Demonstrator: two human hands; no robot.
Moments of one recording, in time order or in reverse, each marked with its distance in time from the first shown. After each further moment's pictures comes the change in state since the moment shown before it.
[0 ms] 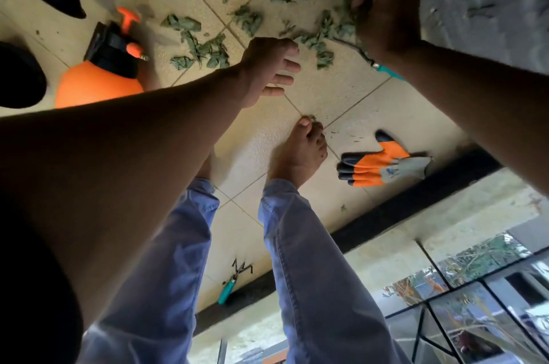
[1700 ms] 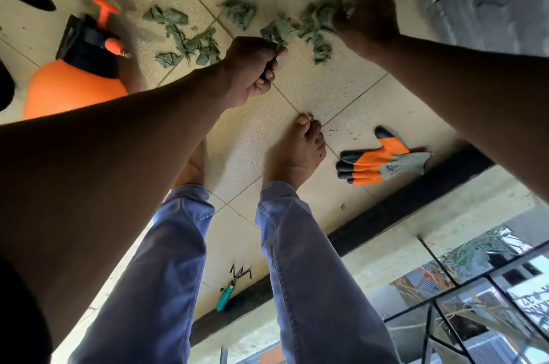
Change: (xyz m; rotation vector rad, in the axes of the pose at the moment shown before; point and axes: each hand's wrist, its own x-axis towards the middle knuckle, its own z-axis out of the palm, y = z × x) left_hand 0.040 -0.026 -0.014 -0.221 0.010 -0.035; right_hand 0.017 0.026 0.058 0.021 -0.069 0.225
